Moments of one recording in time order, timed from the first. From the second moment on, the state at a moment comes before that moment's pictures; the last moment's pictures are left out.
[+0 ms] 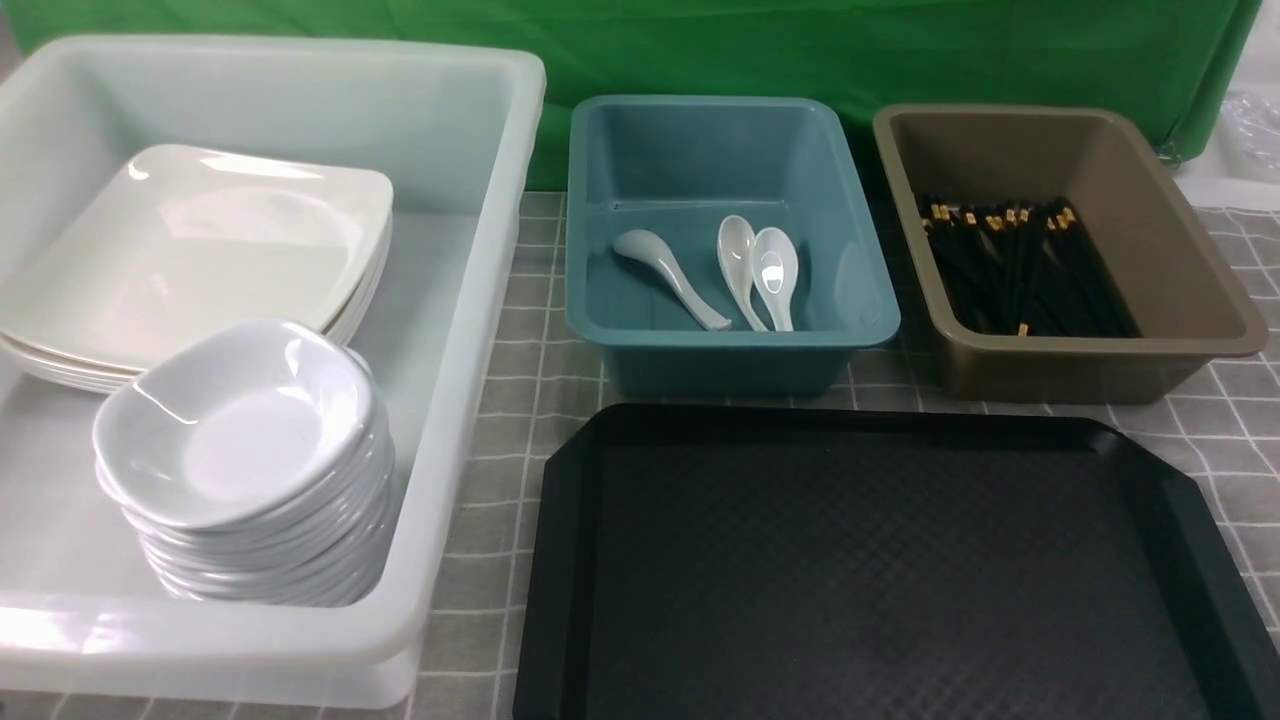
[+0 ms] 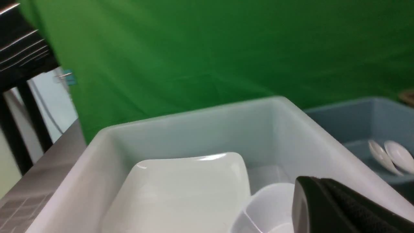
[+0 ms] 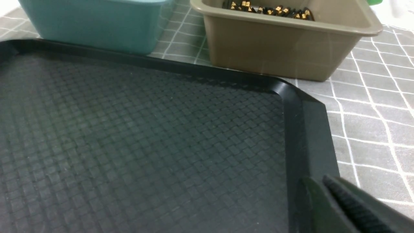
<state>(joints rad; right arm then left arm) 0.06 0.00 0.01 0.13 0.25 -0.20 -0.02 0.11 -0.24 -0.16 0.13 0.27</state>
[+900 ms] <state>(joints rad) 0.06 0.00 0.01 0.13 0.25 -0.20 0.14 0.00 0.01 -0.05 0.21 -0.02</state>
